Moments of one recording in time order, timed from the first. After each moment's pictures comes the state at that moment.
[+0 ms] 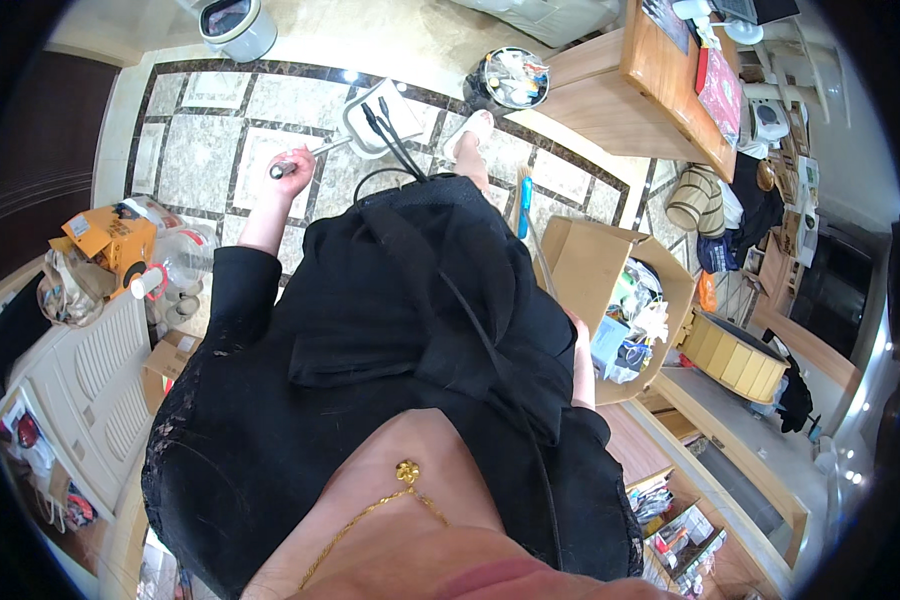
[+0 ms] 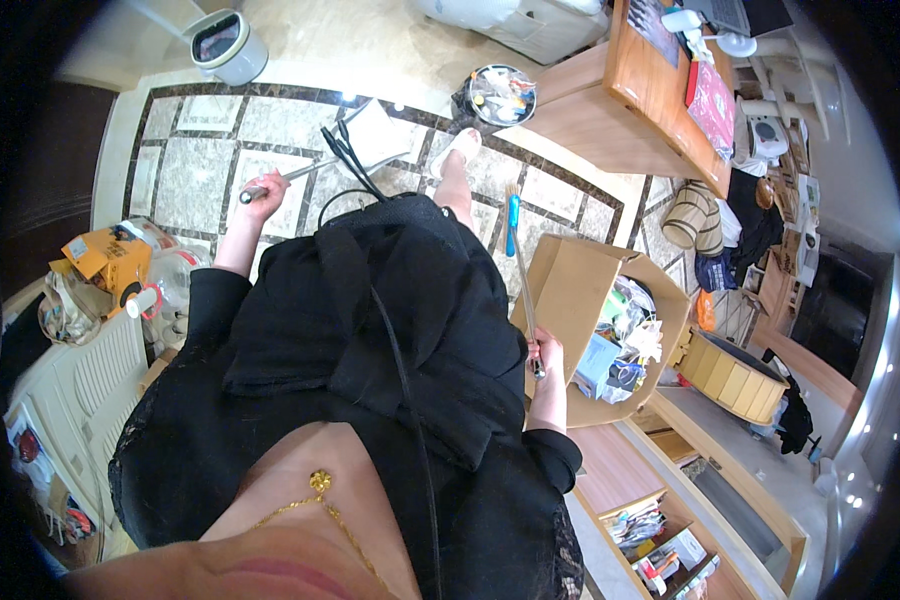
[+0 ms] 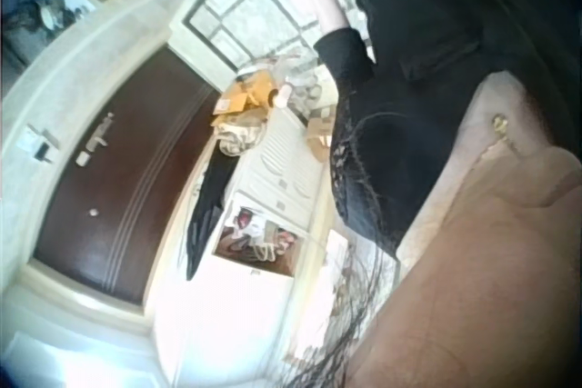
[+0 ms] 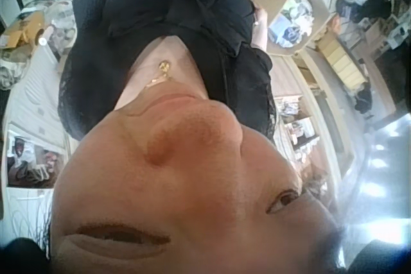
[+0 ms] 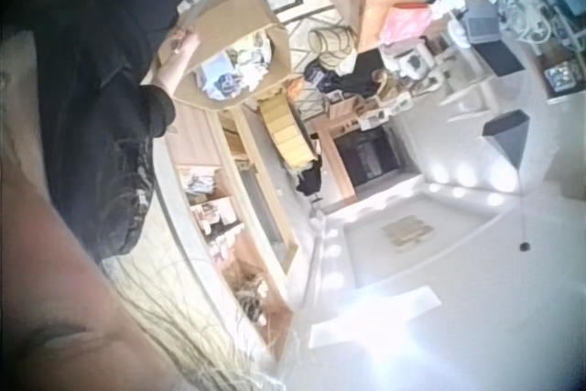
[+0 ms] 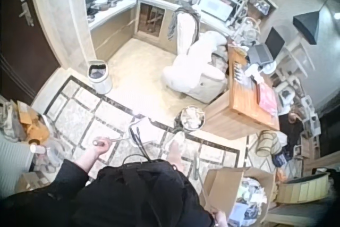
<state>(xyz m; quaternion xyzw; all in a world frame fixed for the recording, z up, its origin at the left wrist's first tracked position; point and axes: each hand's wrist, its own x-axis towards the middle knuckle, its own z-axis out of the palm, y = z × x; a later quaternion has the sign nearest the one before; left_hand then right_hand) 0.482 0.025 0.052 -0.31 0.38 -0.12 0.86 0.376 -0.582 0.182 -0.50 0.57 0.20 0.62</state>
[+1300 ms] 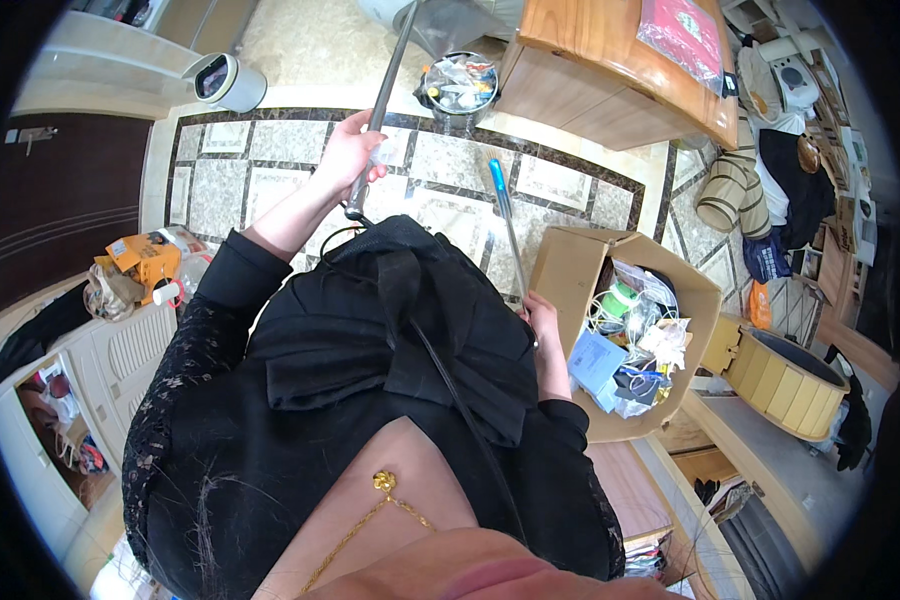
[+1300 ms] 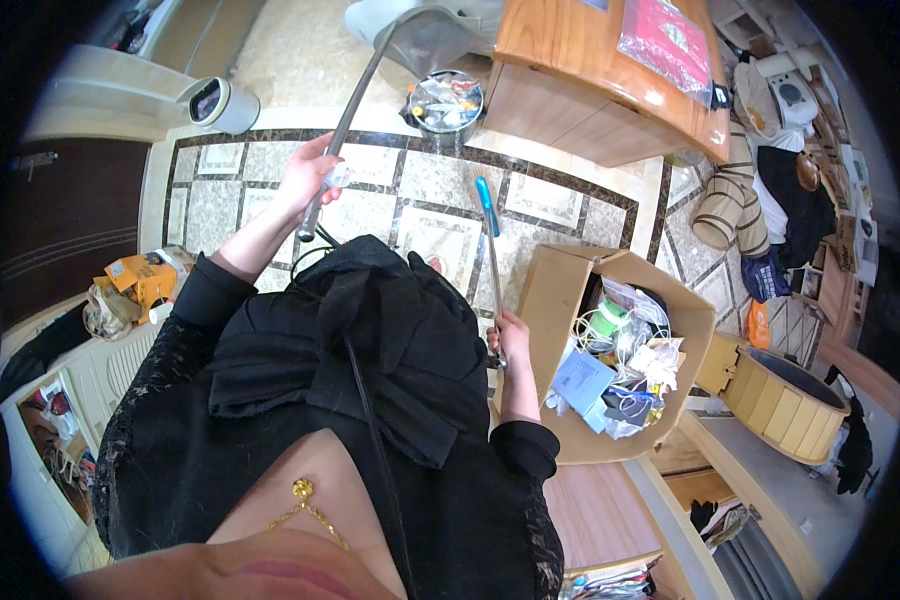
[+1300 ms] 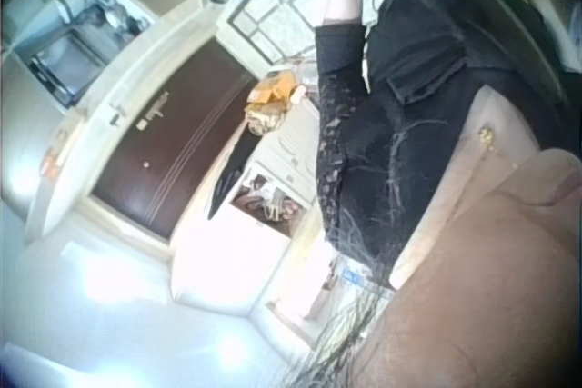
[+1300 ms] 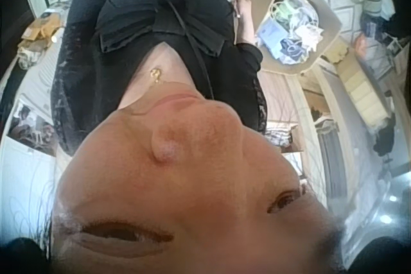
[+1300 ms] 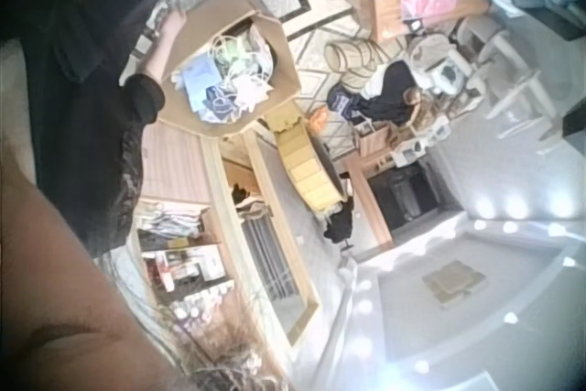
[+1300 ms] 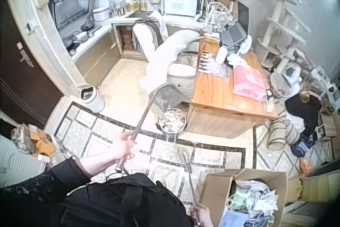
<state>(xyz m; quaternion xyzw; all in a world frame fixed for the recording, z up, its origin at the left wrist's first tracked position) 0.619 -0.421 0.298 0.63 0.23 -0.15 0.73 0.455 -0.778 0.144 -0.49 0.46 0.31 0.68</state>
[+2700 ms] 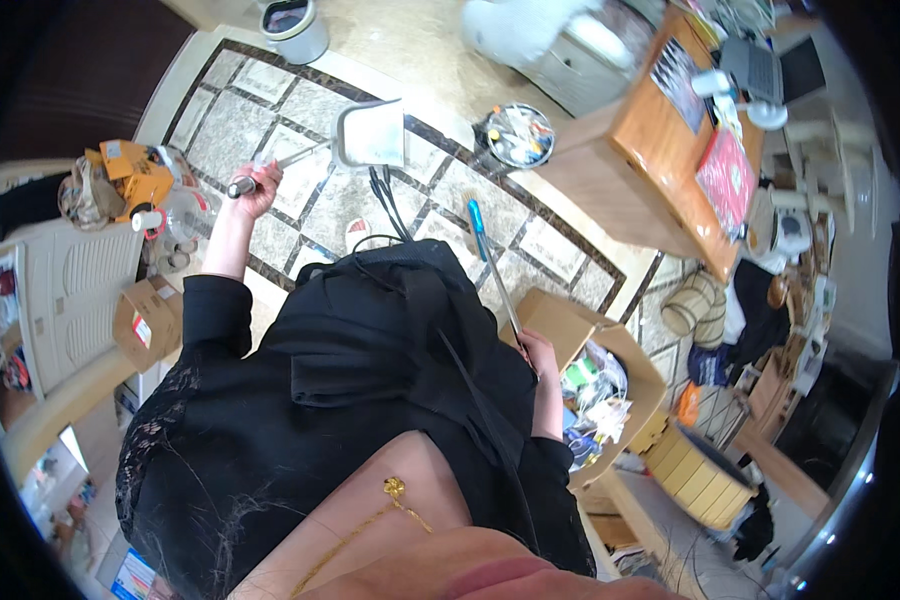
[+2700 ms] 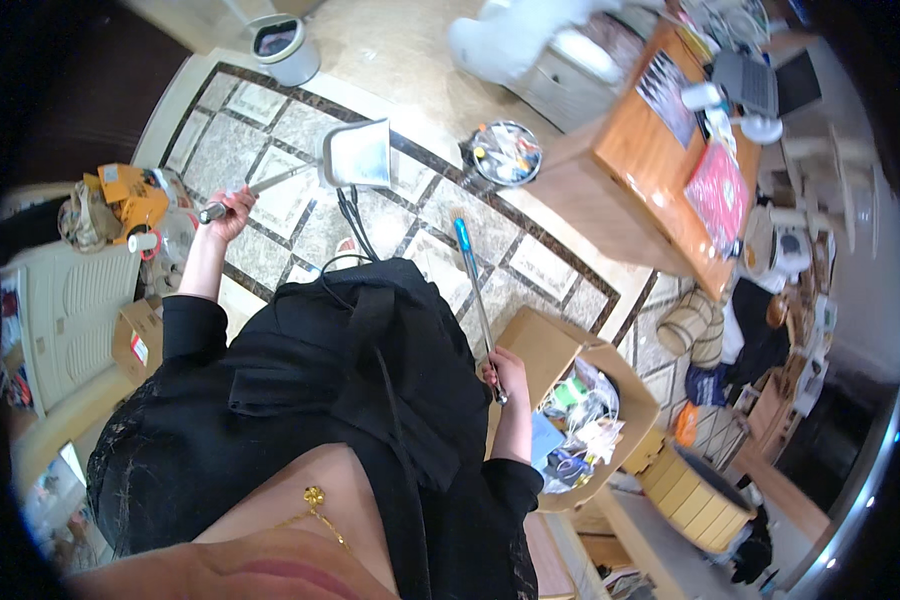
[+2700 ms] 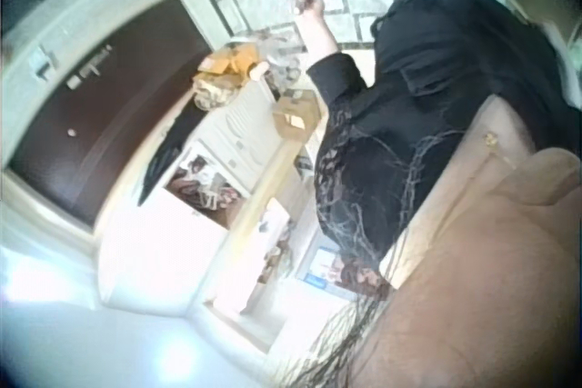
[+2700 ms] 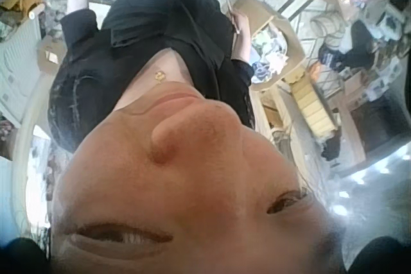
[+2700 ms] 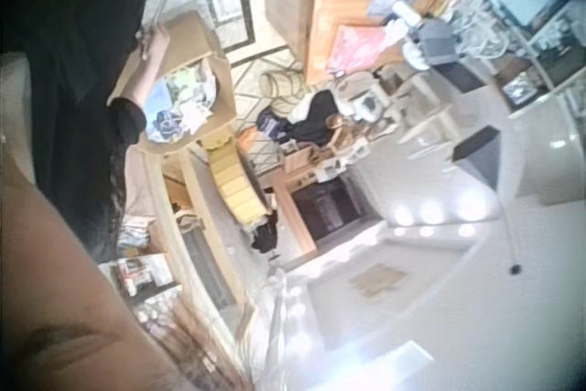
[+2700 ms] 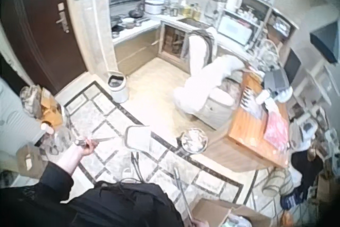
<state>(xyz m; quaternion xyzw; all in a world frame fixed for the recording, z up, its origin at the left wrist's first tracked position) 0.457 -0.085 0.189 -0.12 0.37 0.01 0.92 0.510 -0.677 0.205 -0.61 0.30 0.46 0.57</state>
